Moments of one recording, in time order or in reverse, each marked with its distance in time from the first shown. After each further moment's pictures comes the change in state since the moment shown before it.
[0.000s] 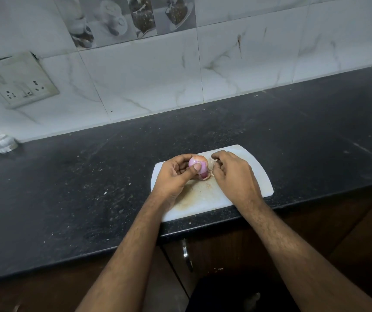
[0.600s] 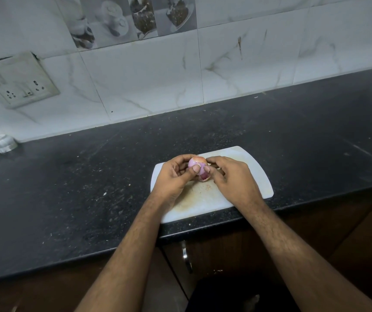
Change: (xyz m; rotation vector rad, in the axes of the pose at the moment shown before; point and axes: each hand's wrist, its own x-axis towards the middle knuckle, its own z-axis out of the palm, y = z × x) left_hand 0.003 -0.003 -0.003 -0.019 -0.009 -0.012; right_hand -0.001 0.003 -0.002 0.132 -0.030 -0.084
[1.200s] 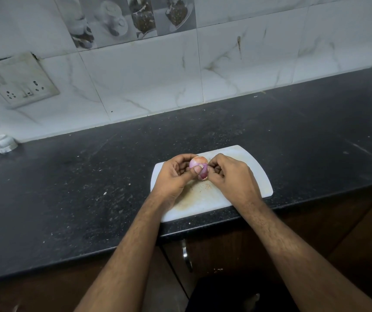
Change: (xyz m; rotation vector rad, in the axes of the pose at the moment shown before) left_hand -0.001 0.001 0.002 0.038 0.007 0.012; right_hand -0.003 -0.004 0.002 -0.102 0.039 0.025
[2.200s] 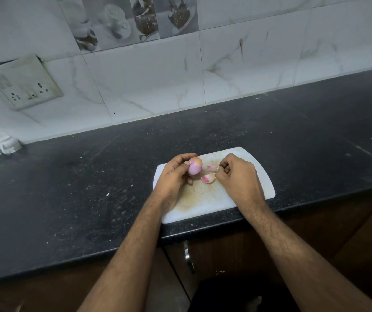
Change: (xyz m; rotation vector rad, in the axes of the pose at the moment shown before) left_hand 0.007 -0.003 -0.004 -0.101 0.062 -0.093; right_hand 0.006 0.005 0.003 0.046 0.007 0.227
